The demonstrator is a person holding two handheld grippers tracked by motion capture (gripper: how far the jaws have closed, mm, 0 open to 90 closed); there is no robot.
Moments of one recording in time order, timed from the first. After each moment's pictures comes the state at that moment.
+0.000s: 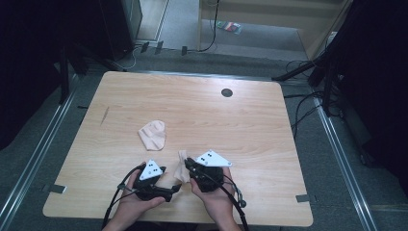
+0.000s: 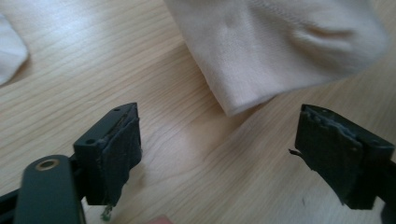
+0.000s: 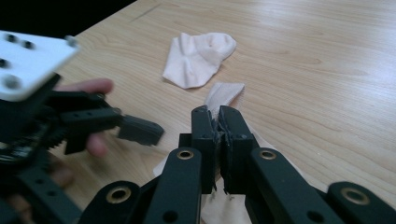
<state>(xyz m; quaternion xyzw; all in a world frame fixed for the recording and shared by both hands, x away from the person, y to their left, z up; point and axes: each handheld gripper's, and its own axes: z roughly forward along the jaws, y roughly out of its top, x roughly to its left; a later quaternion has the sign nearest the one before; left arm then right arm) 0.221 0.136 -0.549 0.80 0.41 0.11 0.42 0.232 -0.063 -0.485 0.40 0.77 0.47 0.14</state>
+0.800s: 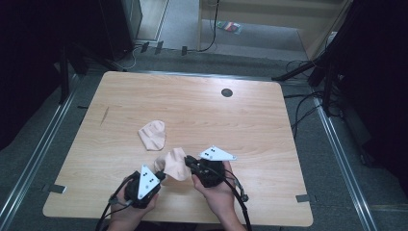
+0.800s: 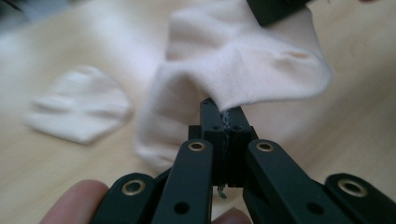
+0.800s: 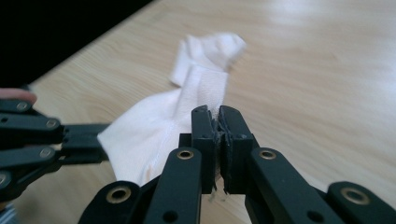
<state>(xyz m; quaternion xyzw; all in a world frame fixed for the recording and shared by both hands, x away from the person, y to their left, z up) 0.187 0.134 -0.525 0.80 0.37 0.25 0.39 0.248 -0.074 -0.494 0.41 0.77 0.48 0.10</state>
